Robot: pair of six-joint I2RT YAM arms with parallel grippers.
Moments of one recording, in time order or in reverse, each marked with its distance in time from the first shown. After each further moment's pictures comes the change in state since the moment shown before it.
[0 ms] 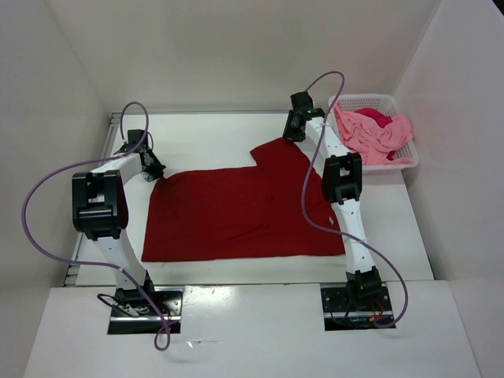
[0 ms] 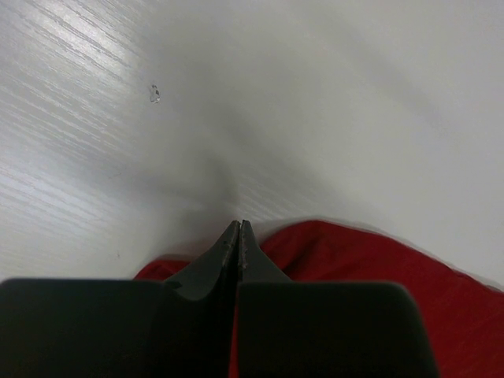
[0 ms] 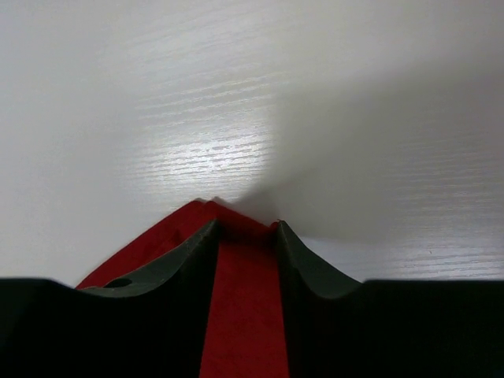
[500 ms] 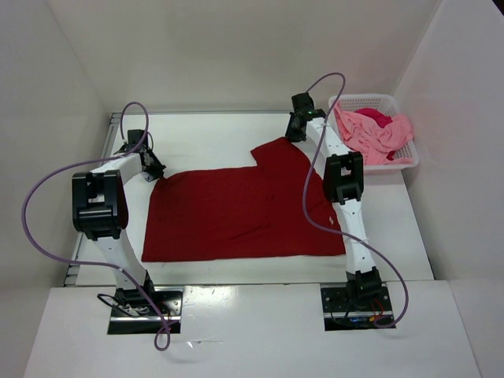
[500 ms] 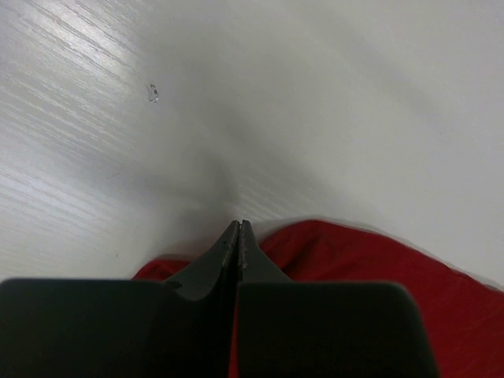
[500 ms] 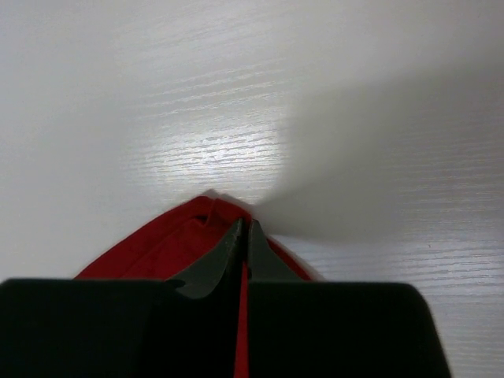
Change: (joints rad) left arm 0.000 0.000 0.000 0.000 0.003 -0.002; right arm 0.000 -0.028 -0.062 0.024 -0.014 0.001
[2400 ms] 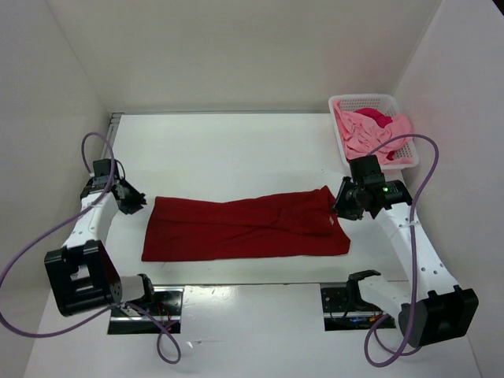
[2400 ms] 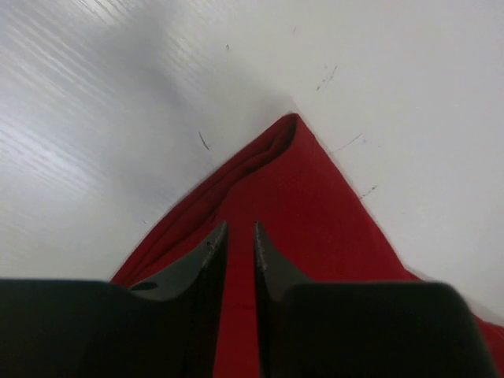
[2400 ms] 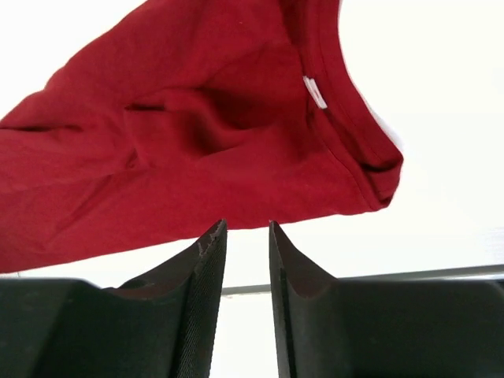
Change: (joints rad) left arm 0.162 -0.578 -0.397 -0.237 0.082 -0.034; right arm -0.044 -1.595 -1.426 -0.312 -0.041 0.129
